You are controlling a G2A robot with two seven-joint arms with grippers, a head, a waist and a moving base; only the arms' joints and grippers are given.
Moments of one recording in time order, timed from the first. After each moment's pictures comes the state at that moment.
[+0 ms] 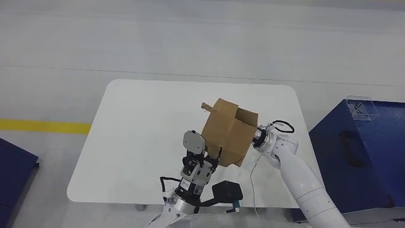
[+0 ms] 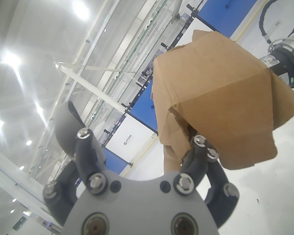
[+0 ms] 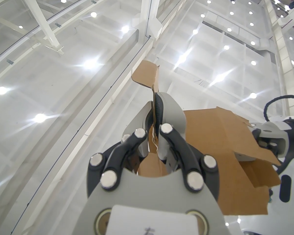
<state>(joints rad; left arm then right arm) 1.45 -1.34 -0.81 -2.02 2.68 0.31 -0.21 -0.96 -1.21 1.13 -1.16 1.56 0.73 0.87</state>
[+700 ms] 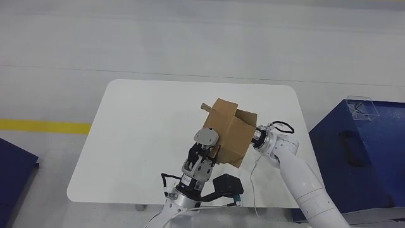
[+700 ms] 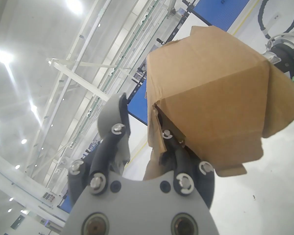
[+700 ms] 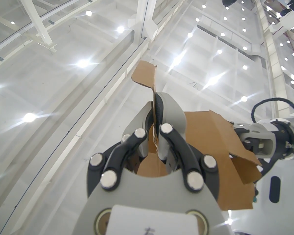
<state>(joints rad) 1.44 -1.37 -0.83 -2.02 2.66 0.25 -0.23 -0.97 -1.21 1.14 -1.17 1.49 0.71 0.90</state>
